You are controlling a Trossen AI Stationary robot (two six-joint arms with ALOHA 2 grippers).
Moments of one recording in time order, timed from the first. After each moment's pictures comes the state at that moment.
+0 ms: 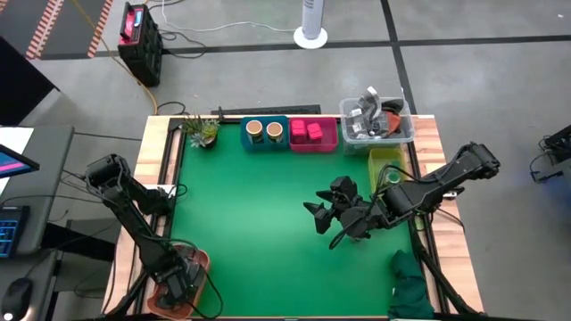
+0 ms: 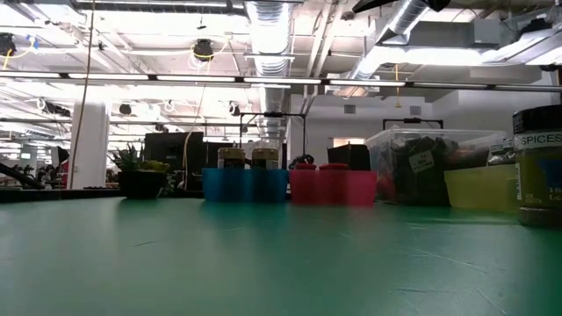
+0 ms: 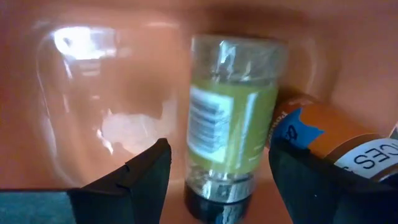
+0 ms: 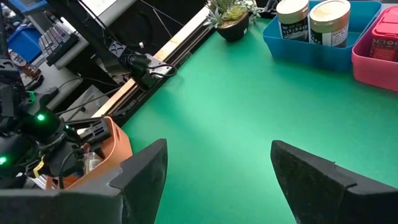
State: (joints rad) left arm -1.01 1.56 0.90 -0.75 0.21 -0.81; right arm 0.46 1.43 1.29 -0.55 0.76 1.07
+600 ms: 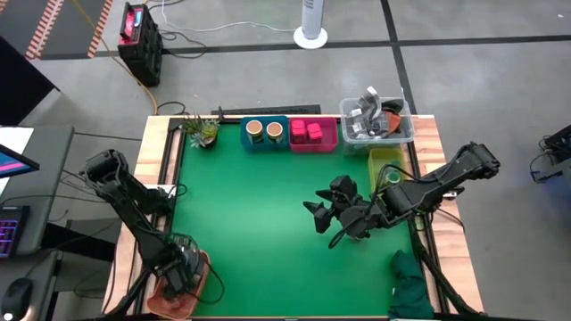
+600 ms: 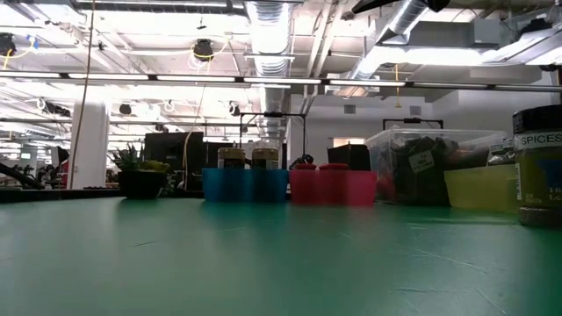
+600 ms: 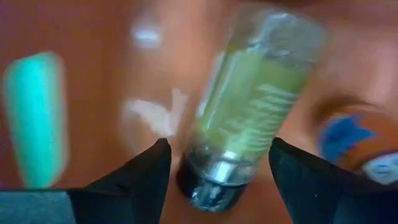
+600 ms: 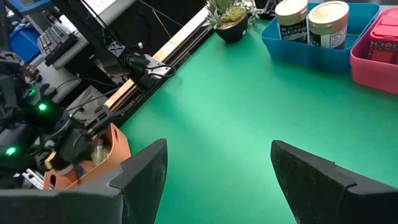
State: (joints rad) left arm -0.99 1.48 0.89 -0.87 0.13 -0.92; right arm 0.45 1.43 1.29 -0.55 0.76 1.06
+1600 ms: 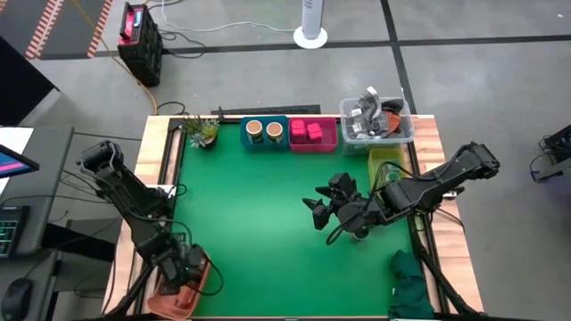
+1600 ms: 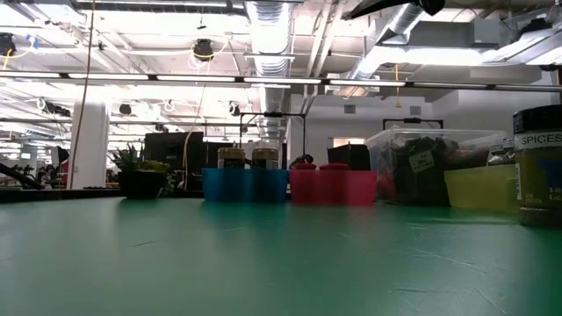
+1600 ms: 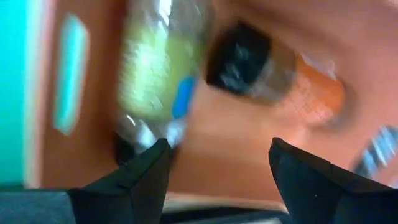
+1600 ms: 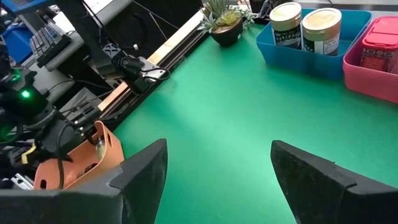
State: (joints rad) left arm -0.96 1.34 0.89 -0.88 0.19 -1.04; right arm 0.42 1.43 1.29 -0.55 0.76 1.04
